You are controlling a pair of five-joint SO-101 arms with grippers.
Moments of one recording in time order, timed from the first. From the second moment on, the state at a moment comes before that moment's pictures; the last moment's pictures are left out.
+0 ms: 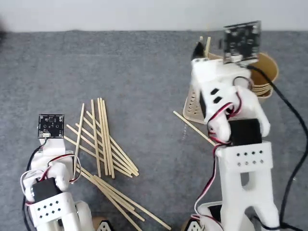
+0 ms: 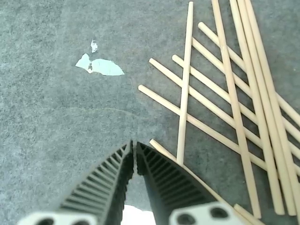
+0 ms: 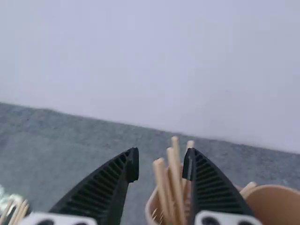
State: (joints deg) left arm -26.1 -72.7 77.4 61.9 -11.3; right arm -12.3 -35.3 14.7 46.2 2.5
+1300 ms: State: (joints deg) left arm -26.1 -72.7 77.4 61.9 -11.3; right arm -49.8 9.0 17.1 41.9 -12.3
